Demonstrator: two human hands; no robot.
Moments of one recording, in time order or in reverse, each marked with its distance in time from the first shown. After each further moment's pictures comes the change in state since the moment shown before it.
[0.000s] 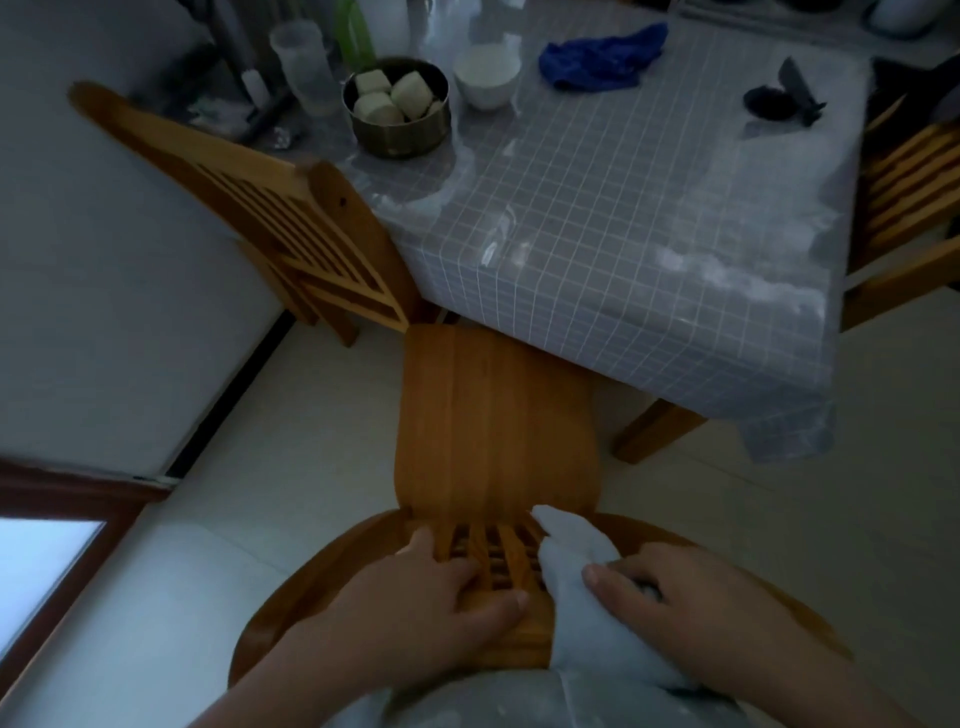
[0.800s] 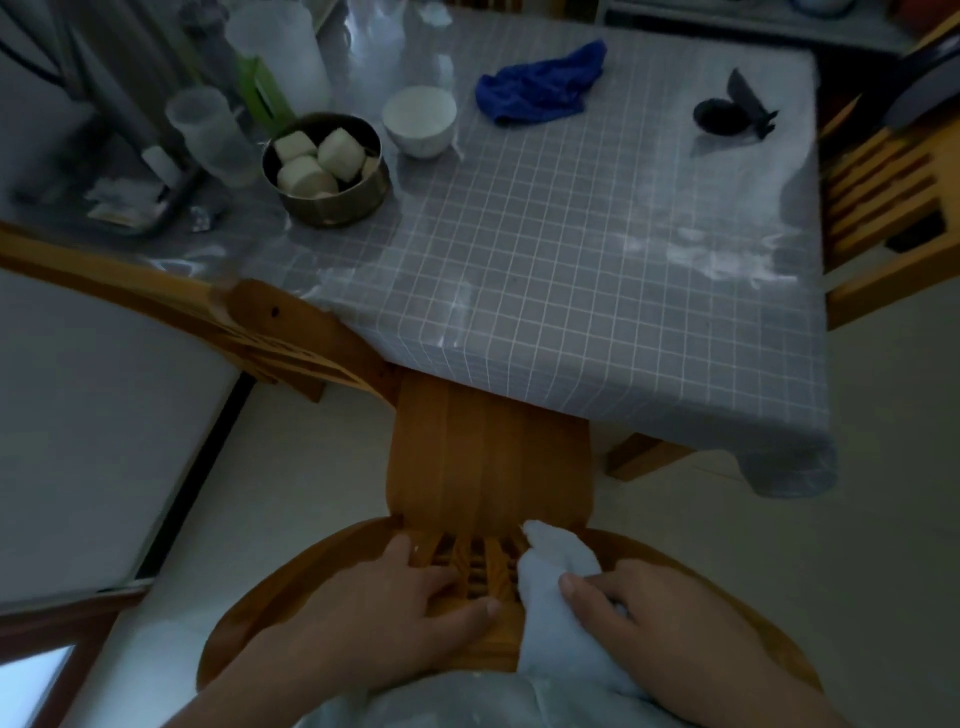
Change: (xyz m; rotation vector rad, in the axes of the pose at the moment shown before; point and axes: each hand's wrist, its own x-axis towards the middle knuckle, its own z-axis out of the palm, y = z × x) left_hand 0.073 -0.013 -0.130 0.163 -0.072 0.043; right_hand 0.087 -0.024 -0.050 0.130 0.092 0.090
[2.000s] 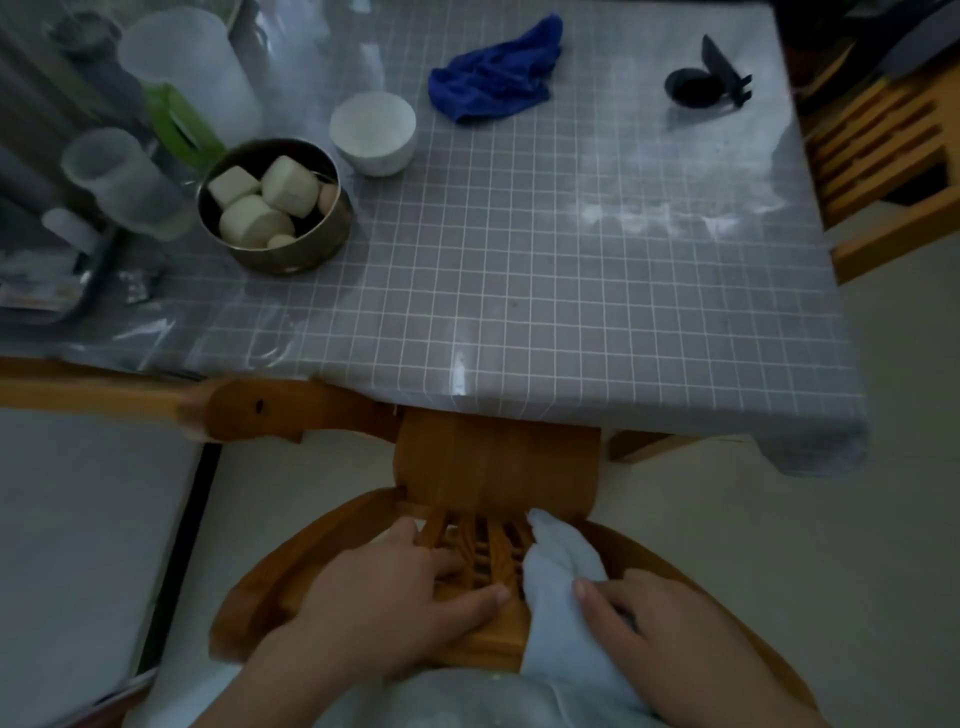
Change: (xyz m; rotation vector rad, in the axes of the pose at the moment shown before) left_hand 0.053 -0.055 -0.098 0.146 0.098 0.082; right_hand 0.069 -0.063 0.006 0.113 0.143 0.214
